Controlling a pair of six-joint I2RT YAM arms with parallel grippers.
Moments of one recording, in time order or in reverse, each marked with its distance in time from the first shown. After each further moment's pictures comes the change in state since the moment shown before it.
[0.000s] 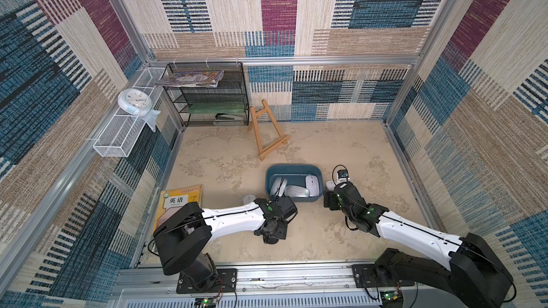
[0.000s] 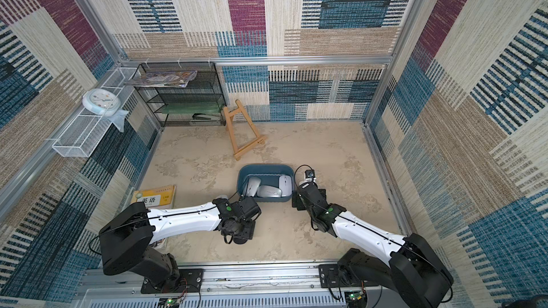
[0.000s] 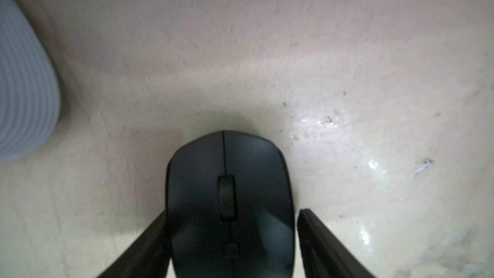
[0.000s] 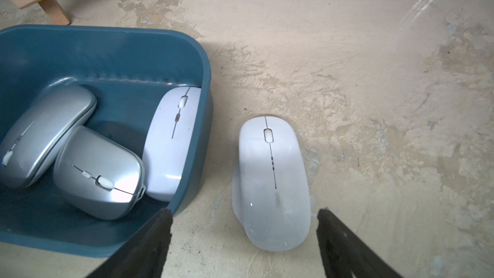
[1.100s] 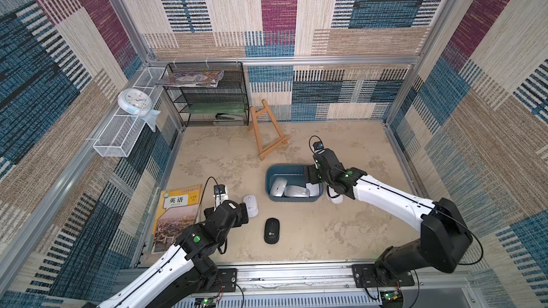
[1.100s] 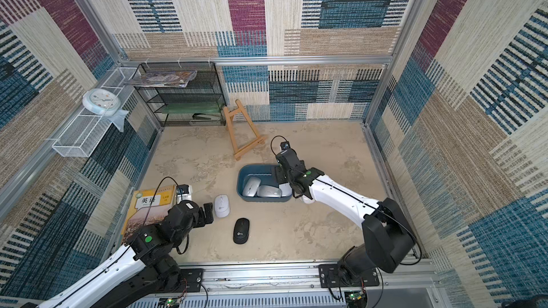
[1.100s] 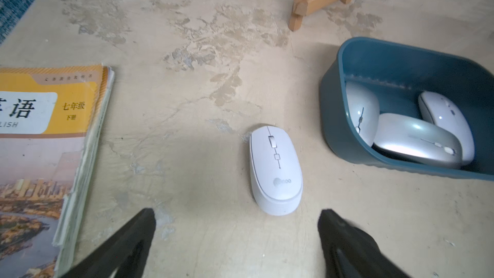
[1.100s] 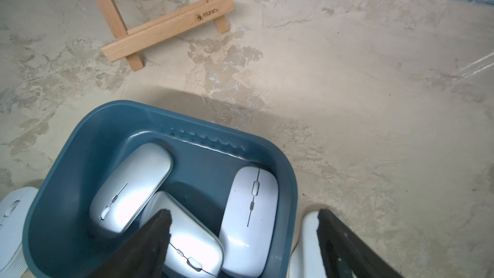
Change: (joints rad) left arm 0.288 -0.989 -0.394 0.042 -0.428 0.192; right arm 0.013 0.396 0.594 -0.249 -0.109 -0.102
